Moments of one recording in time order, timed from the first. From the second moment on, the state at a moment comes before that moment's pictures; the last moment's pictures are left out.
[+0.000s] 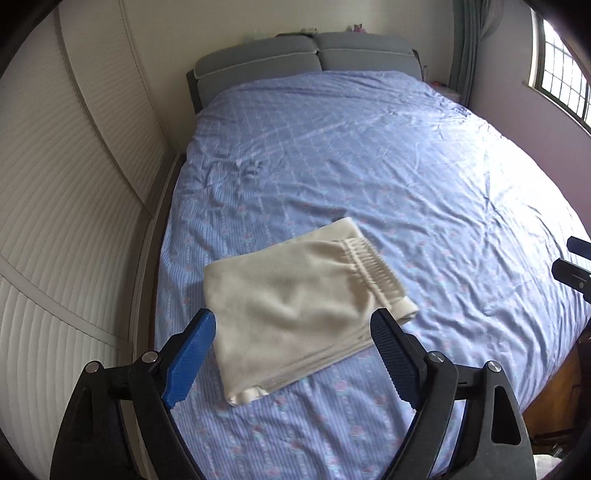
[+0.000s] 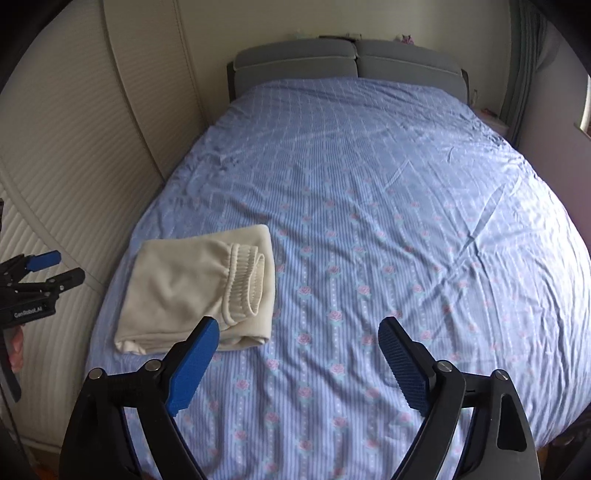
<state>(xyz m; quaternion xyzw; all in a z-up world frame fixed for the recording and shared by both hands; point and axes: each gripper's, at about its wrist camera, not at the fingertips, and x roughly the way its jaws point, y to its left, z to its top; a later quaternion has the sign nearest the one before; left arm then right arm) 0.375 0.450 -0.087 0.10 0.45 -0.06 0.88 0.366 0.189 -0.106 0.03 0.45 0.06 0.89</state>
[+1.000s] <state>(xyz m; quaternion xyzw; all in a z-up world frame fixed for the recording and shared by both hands) 0.137 0.079 0.032 0.06 0.35 -0.05 0.93 0.129 -0.137 0.037 0.03 0.36 0.09 0.93</state>
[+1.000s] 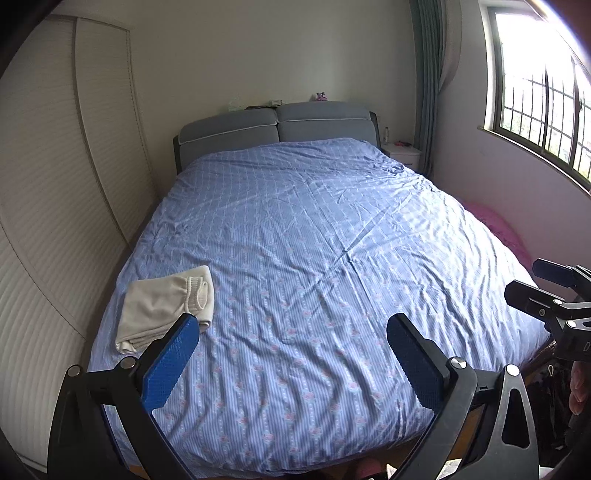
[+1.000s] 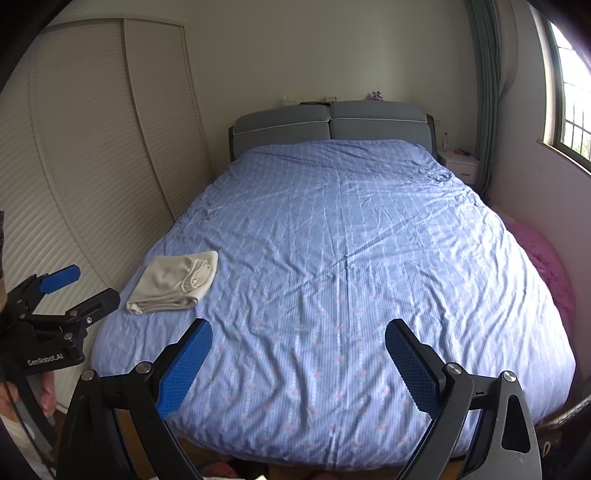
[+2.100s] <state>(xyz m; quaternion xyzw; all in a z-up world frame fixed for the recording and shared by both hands) 0.131 0.026 0.047 0.03 0.34 -0.10 0.93 0.103 -0.201 0.053 0.04 0.34 0.05 0.94</state>
